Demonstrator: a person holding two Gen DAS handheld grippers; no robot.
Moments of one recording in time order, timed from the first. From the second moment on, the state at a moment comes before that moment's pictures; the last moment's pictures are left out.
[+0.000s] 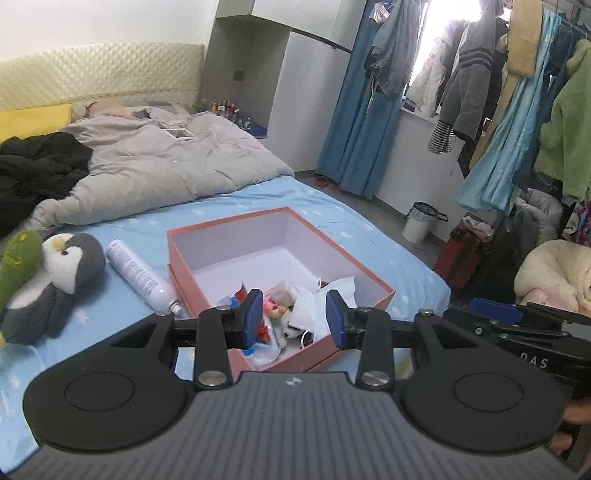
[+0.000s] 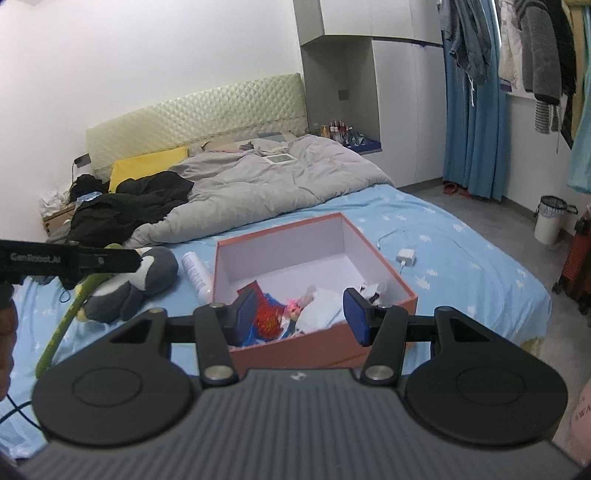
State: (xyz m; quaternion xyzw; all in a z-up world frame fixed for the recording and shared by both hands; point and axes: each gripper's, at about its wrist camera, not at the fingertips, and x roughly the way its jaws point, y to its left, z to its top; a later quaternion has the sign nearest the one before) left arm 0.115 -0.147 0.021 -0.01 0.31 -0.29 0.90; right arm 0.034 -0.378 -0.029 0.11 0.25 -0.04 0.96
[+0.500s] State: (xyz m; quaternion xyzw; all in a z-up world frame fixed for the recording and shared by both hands) left arm 0.067 -0.142 -0.005 0.00 0.32 -0.27 0.91; right arm 0.004 -0.367 -0.046 0.11 0.25 -0.07 0.96
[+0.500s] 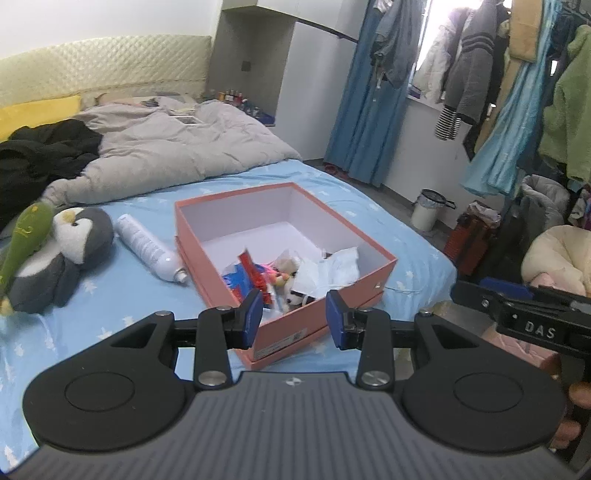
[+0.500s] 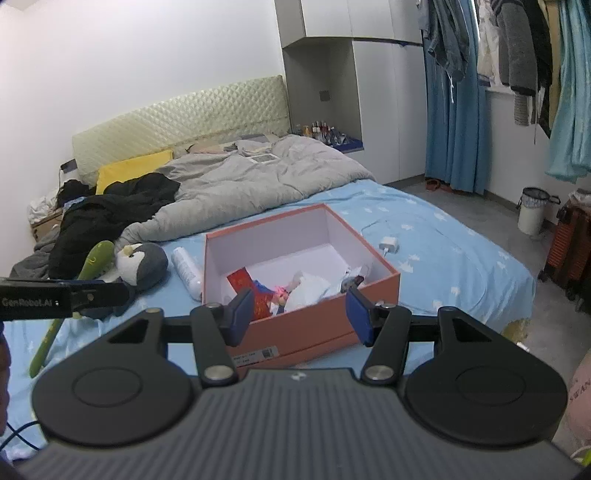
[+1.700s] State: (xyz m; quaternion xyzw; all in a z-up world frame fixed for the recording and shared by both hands) left arm 0.065 -0.120 -0.003 0.00 0.31 -0.22 0.92; right arm 0.000 -0.351 -0.062 0.13 0.25 -0.04 0.96
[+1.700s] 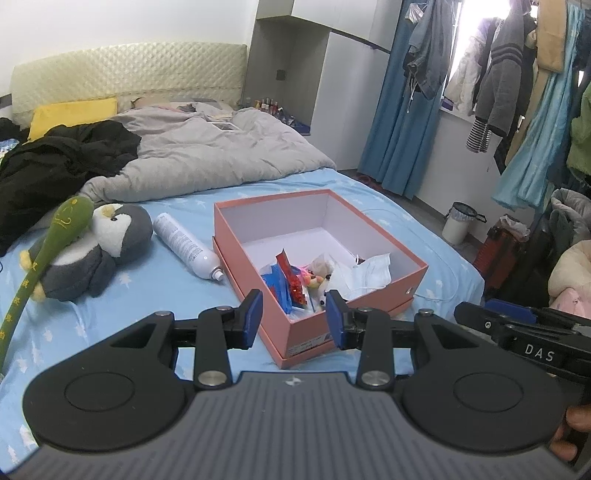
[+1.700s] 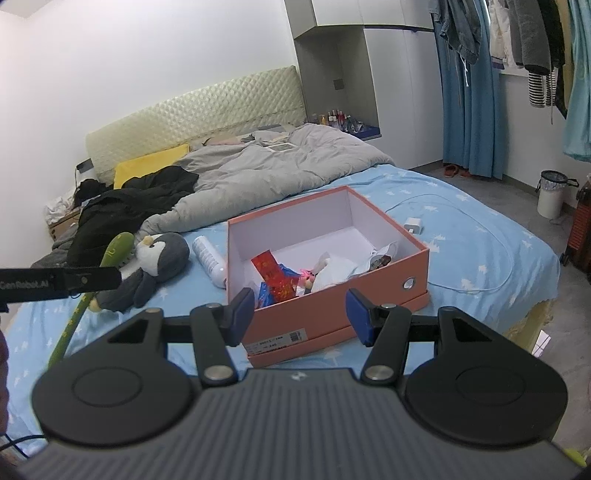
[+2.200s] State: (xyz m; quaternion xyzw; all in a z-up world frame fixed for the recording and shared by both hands) left arm 0.059 -0.128 -0.003 -0.01 0.31 -0.21 0.93; right arm -0.005 -0.354 -0.054 0.13 0.24 -0.04 0.96
